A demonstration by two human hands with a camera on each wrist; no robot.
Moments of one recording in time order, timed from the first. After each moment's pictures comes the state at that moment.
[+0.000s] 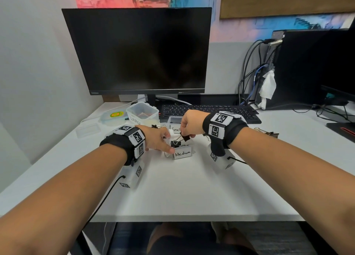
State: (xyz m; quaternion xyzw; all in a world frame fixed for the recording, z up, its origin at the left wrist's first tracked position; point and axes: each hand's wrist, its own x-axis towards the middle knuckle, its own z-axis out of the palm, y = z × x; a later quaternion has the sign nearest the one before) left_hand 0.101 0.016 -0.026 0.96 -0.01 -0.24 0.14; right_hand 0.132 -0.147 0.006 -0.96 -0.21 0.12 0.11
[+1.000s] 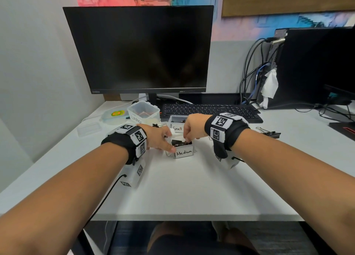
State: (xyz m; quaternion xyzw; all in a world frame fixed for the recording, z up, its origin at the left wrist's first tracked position) left_hand 0.102 0.014 -0.027 0.96 0.00 -0.24 0.13; right_hand 0.138 -0.151 -0.006 -0.96 -0.25 0.13 0.04
